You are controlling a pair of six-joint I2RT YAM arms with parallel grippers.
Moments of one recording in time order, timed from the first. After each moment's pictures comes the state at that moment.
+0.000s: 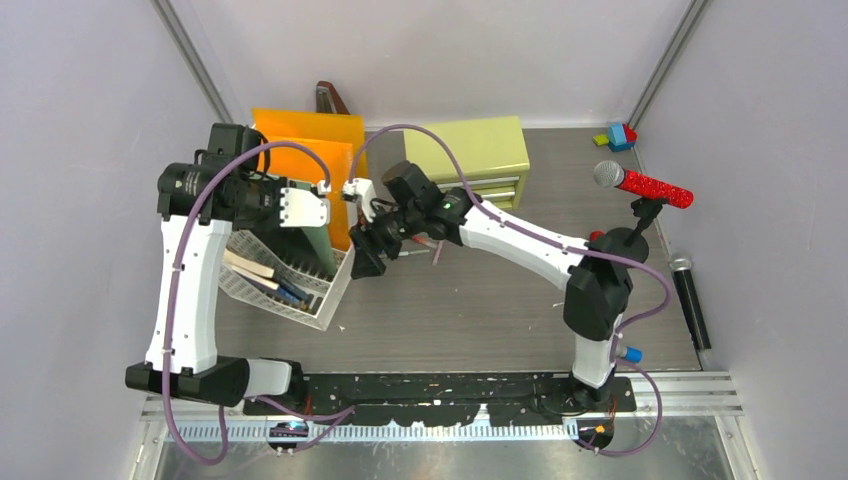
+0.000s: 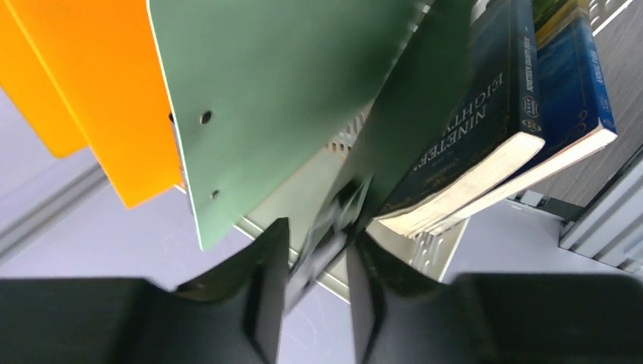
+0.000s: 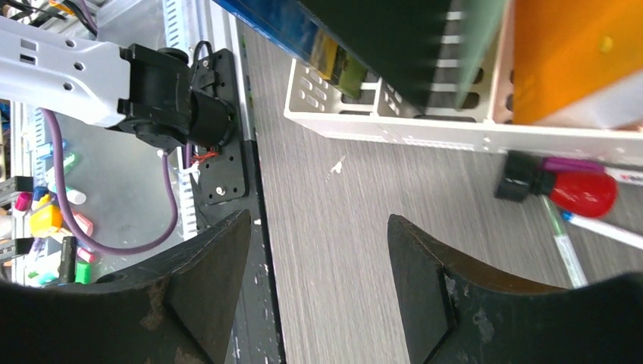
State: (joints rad) left arm -0.14 1.32 1.86 -1.57 -0.02 1.47; right arm 0.92 1.88 1.68 -0.46 -0.62 0.05
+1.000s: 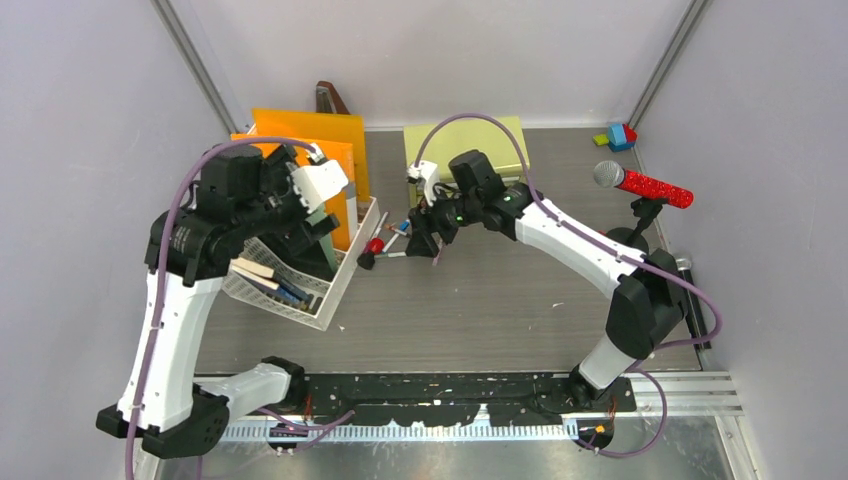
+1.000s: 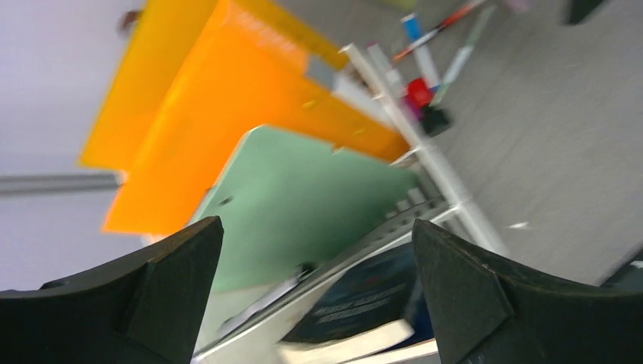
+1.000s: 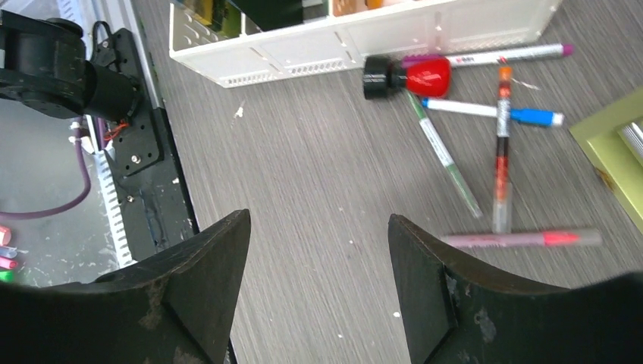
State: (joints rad) left arm -0.31 1.11 1.72 -1.21 0.09 0.83; right arm 0.70 1.63 1.39 -0.45 -0.58 -0.07
